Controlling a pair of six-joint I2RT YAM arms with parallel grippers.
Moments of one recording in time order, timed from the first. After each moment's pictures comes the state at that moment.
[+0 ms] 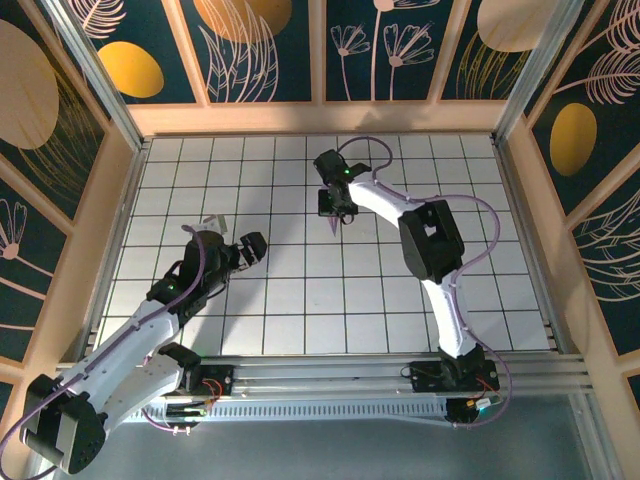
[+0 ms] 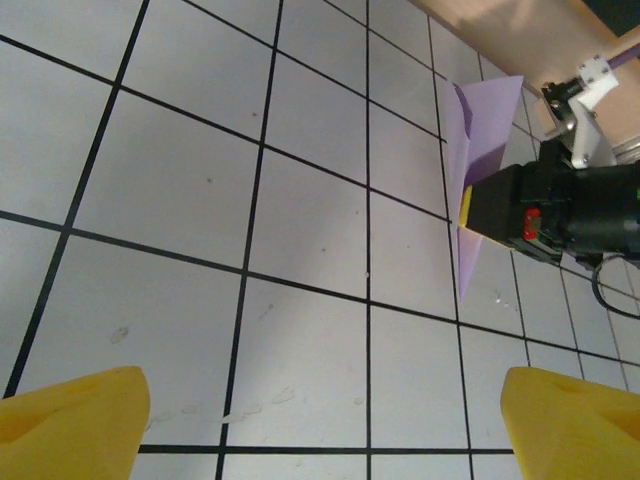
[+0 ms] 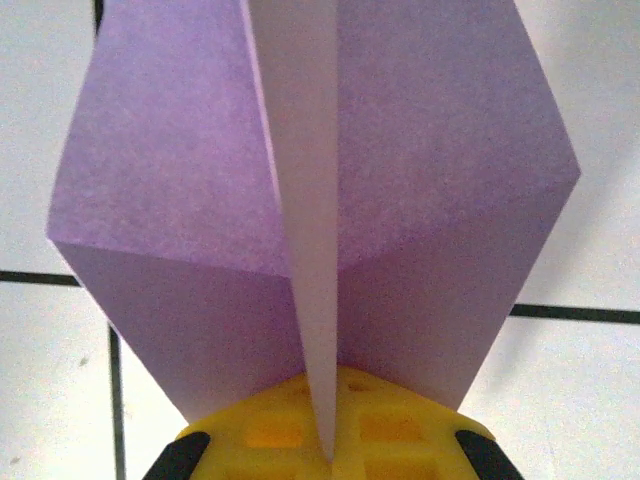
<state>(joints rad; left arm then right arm) -0.48 0.88 0.52 -0.21 -0.07 -0.79 0.61 2.25 1.82 -0.77 0.06 0.52</state>
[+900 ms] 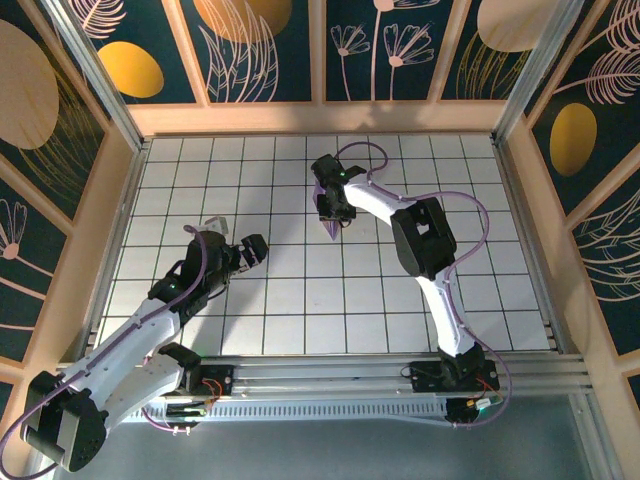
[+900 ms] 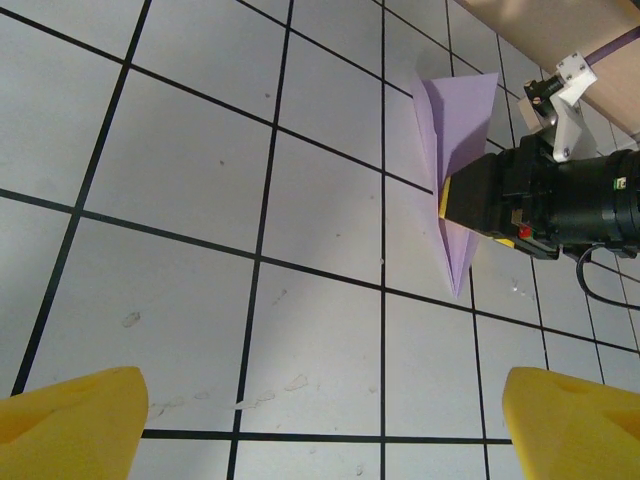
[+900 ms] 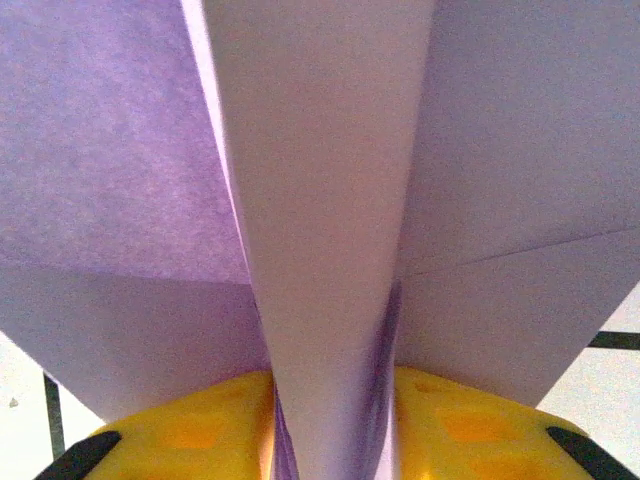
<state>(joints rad) -0.48 0.90 0.52 -0.22 -0.06 -0.79 0.61 2.31 1.85 -0.78 0.06 0.54</state>
